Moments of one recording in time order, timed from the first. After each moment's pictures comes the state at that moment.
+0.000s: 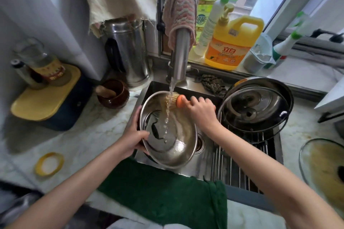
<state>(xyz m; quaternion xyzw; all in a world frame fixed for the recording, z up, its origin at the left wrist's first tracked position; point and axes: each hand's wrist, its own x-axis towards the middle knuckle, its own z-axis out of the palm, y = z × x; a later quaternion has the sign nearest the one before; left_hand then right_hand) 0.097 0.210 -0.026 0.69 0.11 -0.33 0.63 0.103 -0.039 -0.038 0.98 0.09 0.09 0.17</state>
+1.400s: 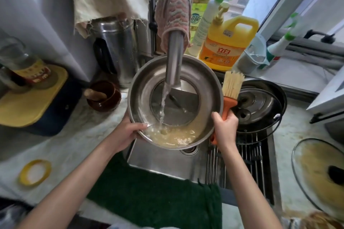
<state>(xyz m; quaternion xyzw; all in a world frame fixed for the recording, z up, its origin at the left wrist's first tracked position) 0.123 0.205 -0.020 0.61 0.02 -0.34 0.72 0.050 -0.055 -0.001 0.71 -0.36 0.20 -0.58</state>
